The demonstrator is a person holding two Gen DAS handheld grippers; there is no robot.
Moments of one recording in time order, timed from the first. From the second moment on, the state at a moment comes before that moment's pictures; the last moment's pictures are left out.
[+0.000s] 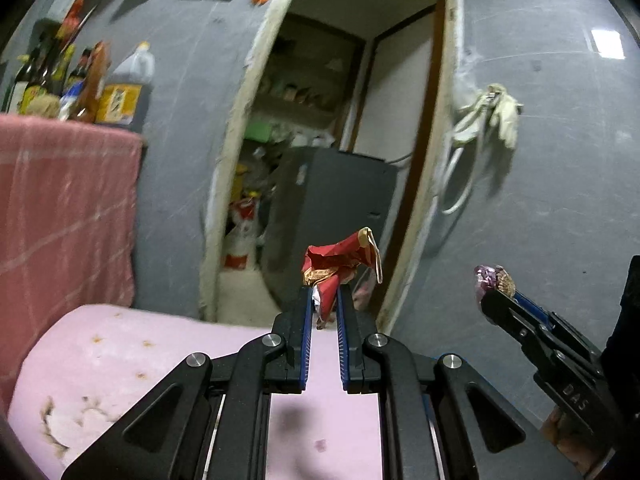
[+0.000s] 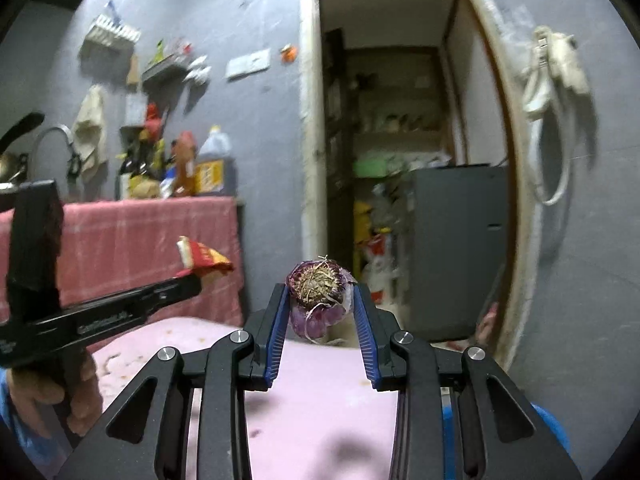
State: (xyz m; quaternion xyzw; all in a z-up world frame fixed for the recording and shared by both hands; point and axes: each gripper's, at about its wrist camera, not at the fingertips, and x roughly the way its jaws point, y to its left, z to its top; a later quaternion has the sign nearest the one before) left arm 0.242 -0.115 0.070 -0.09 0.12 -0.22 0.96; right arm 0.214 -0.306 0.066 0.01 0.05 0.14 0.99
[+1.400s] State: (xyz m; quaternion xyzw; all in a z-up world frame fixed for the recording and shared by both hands) left arm 0.305 -0.299 -0.008 -0.05 0.35 -0.34 0.87; right arm 0.237 -0.461 -0.016 0.14 0.19 -0.01 0.97
